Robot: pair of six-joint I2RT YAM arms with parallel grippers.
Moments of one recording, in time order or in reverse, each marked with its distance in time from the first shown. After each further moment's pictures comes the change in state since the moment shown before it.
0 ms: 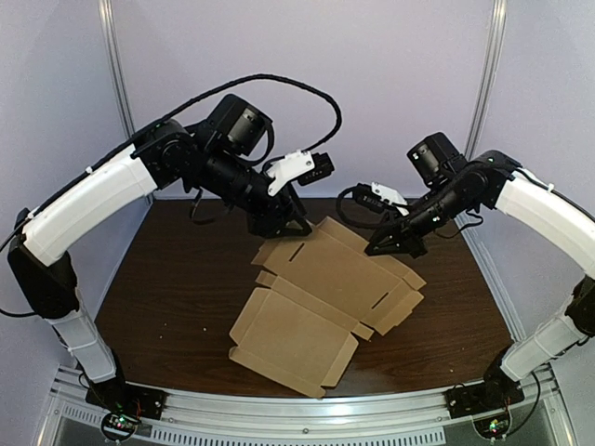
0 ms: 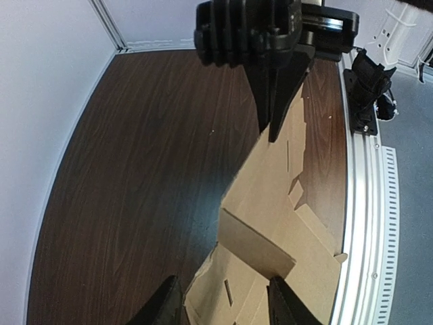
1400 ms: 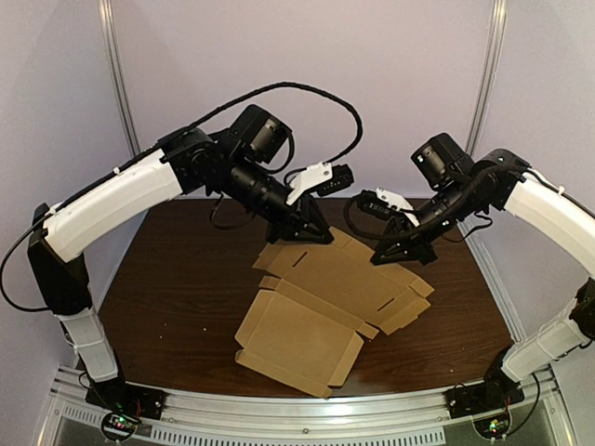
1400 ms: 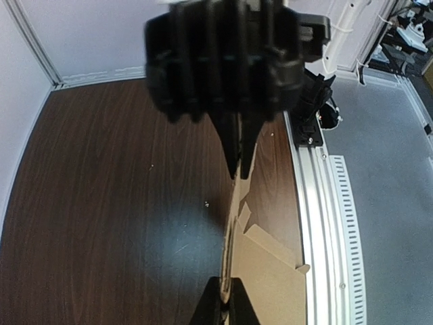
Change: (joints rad) left arm 0.000 0.088 0.011 0.066 0.266 0.038; right arm 0.041 -0.034 0.016 -0.093 -0.026 -0.032
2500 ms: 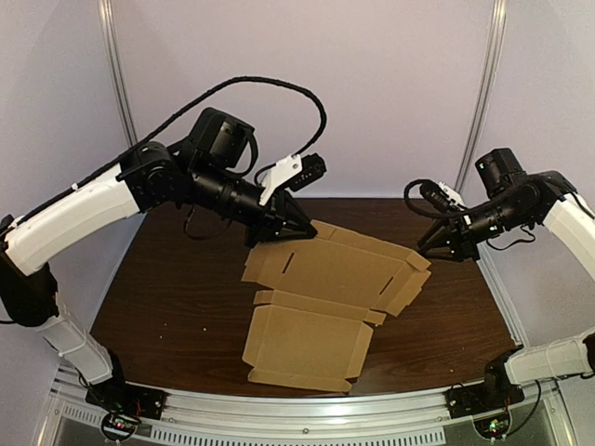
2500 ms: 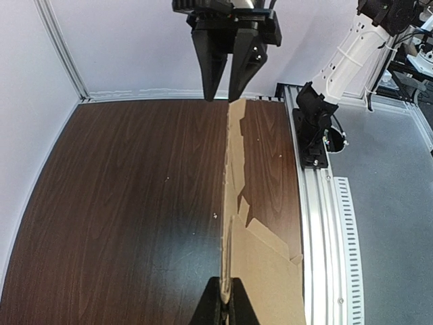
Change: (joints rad) left arm -0.002 -0.232 -0.278 0.209 -0.041 -0.099; right arm -0.383 -0.230 -0.215 0.000 -0.163 -0.071
